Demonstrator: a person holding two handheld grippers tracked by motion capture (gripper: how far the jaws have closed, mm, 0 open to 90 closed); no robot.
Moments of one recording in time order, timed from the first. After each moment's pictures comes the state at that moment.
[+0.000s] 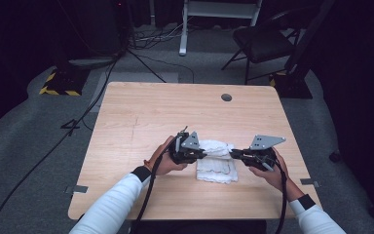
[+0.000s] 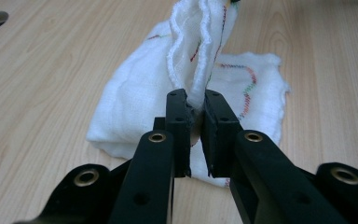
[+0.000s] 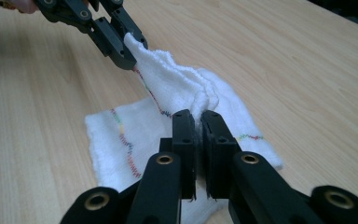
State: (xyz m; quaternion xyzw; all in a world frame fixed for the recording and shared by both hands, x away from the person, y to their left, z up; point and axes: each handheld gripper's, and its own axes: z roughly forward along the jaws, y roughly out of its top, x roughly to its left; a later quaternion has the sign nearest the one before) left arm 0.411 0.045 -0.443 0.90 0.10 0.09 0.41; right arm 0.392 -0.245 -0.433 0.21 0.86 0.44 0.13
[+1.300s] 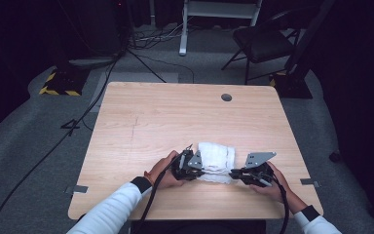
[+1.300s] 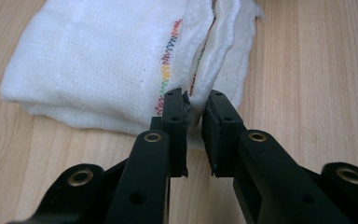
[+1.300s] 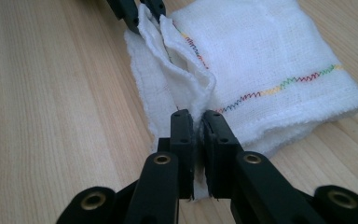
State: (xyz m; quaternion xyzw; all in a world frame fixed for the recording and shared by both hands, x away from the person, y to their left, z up) left arm 0.383 0.035 -0.479 0.94 0.08 0.07 0.33; right arm 0.366 -0.244 -0.471 0.19 0.90 0.37 0.08
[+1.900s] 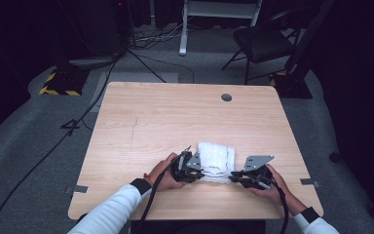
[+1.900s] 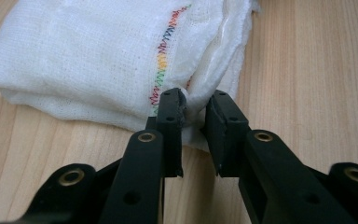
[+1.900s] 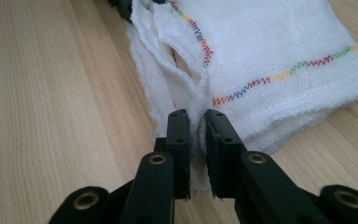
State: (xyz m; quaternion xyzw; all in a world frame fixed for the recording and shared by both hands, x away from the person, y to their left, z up) left arm 0.381 0.037 -0.486 0.93 0.09 0.06 0.34; right arm 0.361 -0.244 -0.481 0.19 0.91 0.36 0.08
